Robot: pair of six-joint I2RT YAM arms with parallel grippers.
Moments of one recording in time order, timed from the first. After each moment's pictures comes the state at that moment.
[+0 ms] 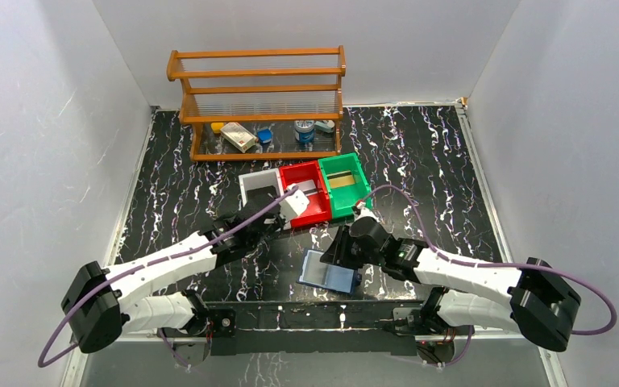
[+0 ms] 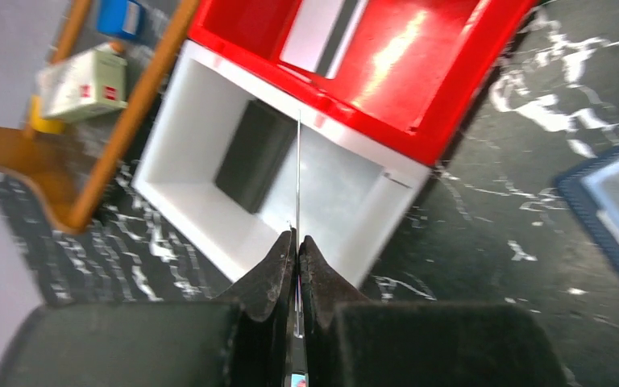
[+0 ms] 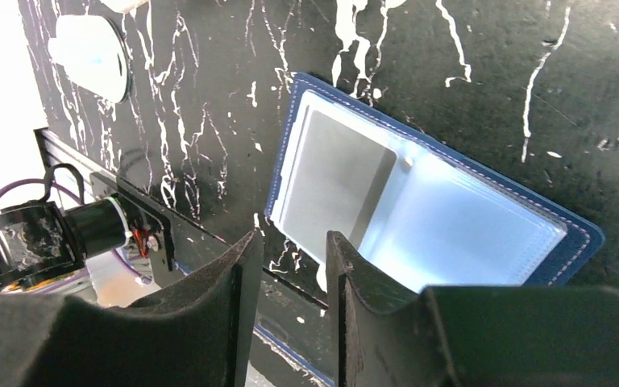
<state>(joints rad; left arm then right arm) -0.90 1.12 0.73 -0.28 -0.40 0.30 1.00 1.10 0.49 -0.12 0.00 1.07</state>
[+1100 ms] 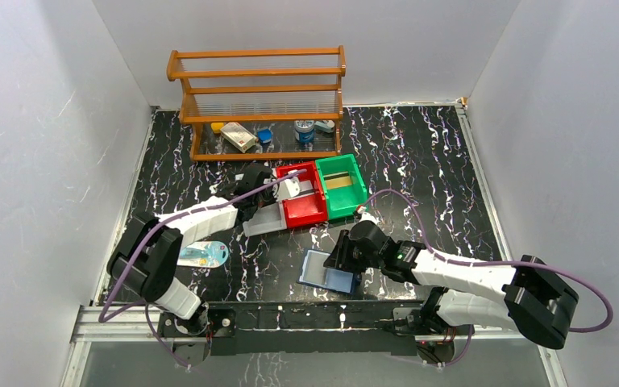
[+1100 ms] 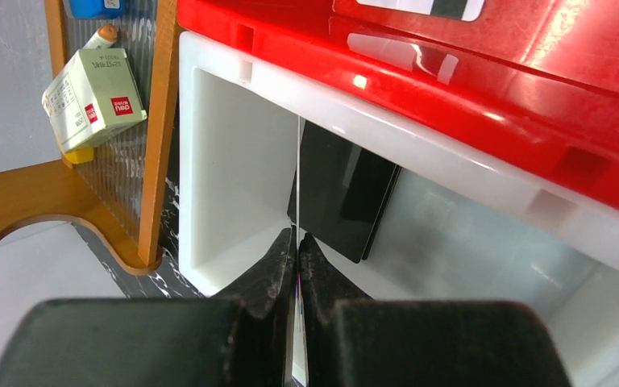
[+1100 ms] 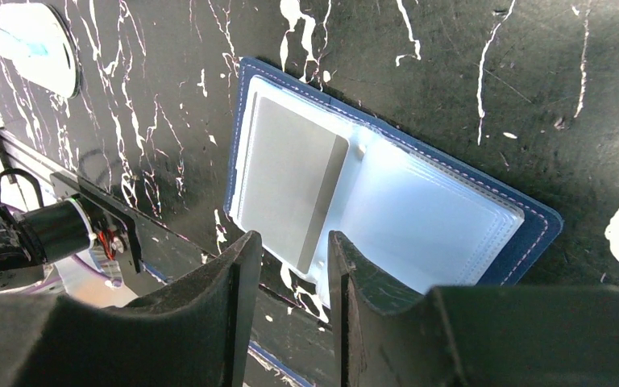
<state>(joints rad) -0.56 1.53 0.83 -0.10 -0.25 0.84 1.00 1.11 0.44 -0.12 0.01 1.07</state>
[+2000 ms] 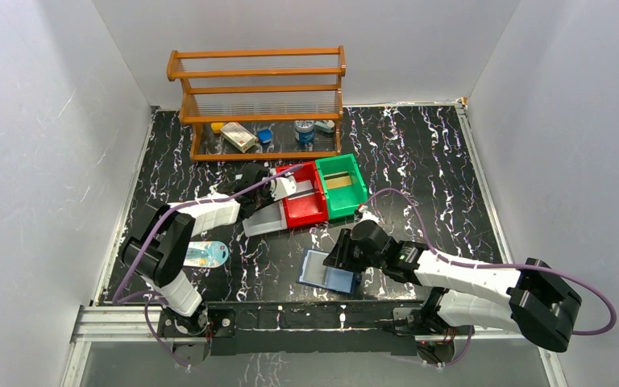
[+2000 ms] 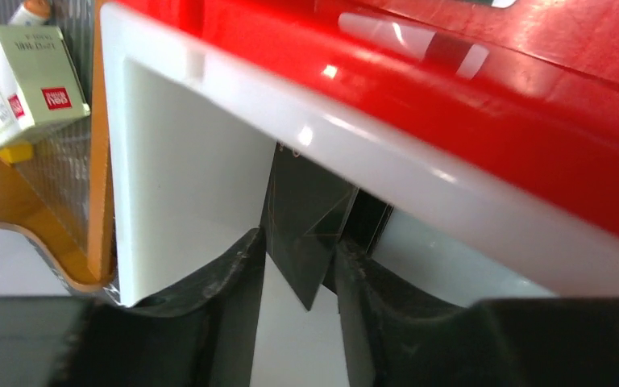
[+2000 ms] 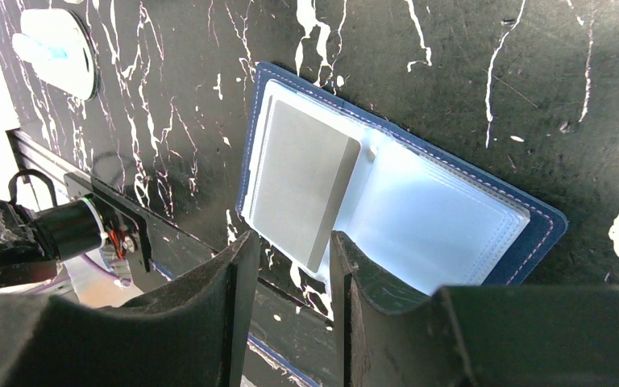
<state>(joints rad) -0.50 1.65 0.83 -0.02 -0.19 0.81 1.00 1.08 0.44 -0.12 0.01 1.07</state>
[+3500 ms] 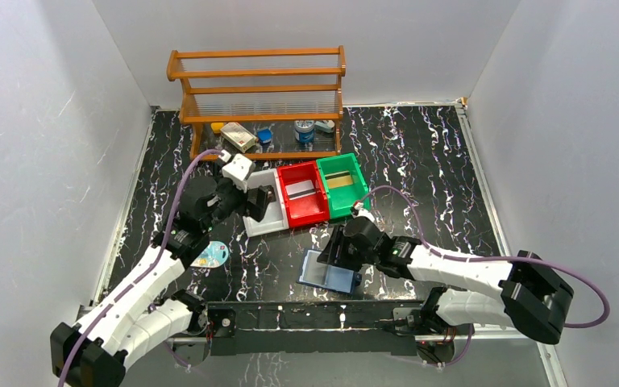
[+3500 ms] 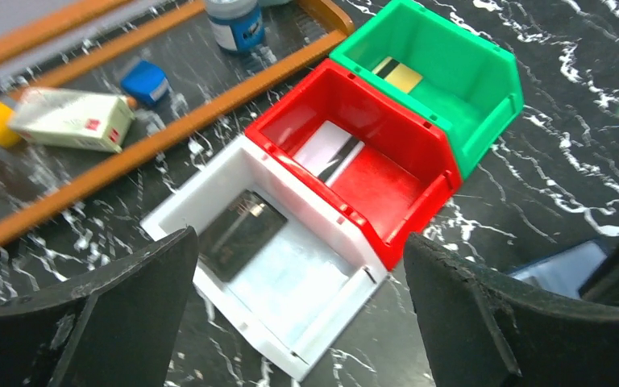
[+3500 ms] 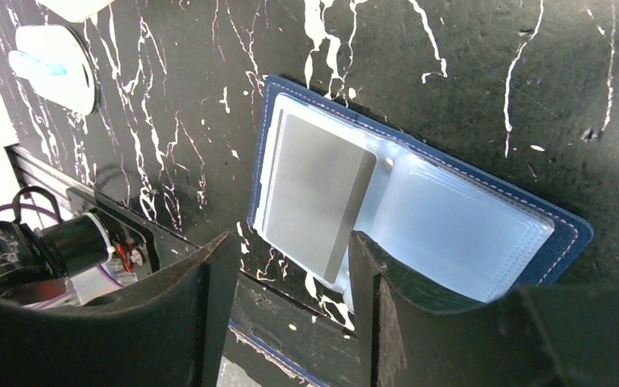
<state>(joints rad) -0.50 0.88 0.71 -0.10 0.09 0.13 1.01 1.14 0.50 -0.14 0.03 1.10</state>
